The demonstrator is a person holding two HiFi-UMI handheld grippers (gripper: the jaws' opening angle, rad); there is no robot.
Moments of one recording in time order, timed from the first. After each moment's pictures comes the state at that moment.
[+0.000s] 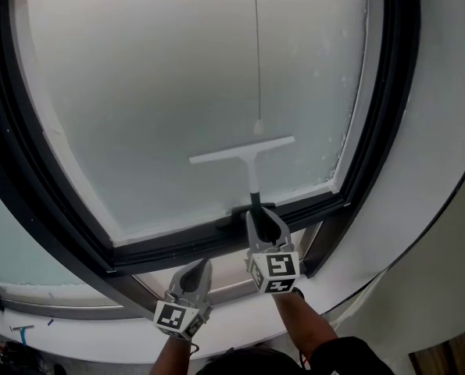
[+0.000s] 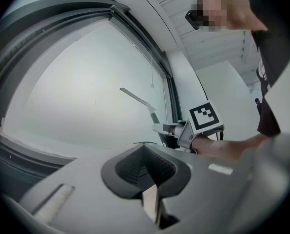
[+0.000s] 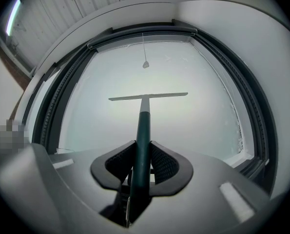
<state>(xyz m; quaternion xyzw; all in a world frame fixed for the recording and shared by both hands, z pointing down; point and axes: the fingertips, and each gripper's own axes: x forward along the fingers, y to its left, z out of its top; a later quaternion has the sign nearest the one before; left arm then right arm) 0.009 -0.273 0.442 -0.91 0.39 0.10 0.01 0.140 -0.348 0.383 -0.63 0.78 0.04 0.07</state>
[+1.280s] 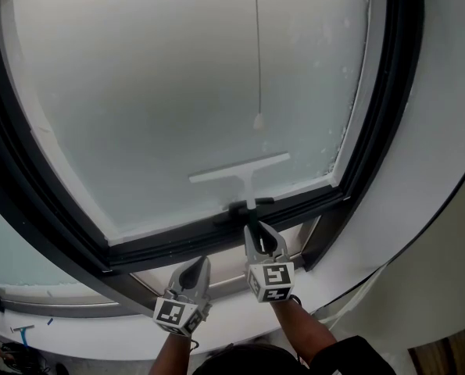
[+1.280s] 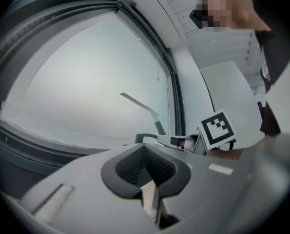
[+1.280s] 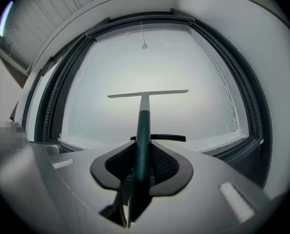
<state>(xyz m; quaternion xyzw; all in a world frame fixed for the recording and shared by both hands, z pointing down) 0.010 -0.285 0.465 -0.91 0.40 0.09 -0.02 0.138 -0.340 0.449 -0.63 0.77 0.00 0.03</state>
